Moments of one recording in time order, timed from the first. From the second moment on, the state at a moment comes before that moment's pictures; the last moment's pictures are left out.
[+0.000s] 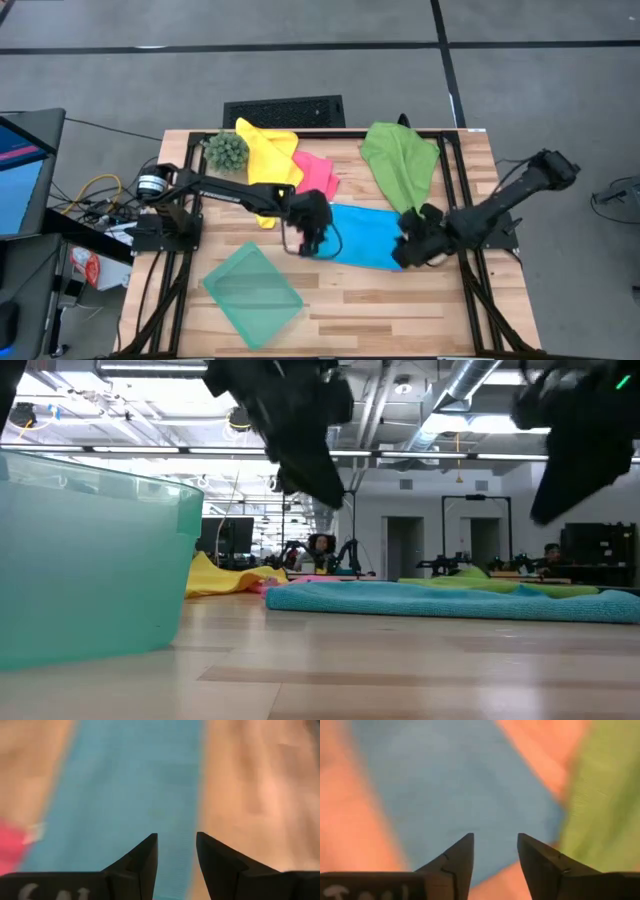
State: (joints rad) left arm -0.03 1.76 1.26 -0.38 0.16 -0.09; right arm 0.54 1.17 0.72 -0.79 0.47 1.04
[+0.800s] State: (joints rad) left arm -0.24 1.76 1.07 -0.23 -0.11 0.19; right arm 0.88 1.44 0.66 -0.48 0.56 0.91
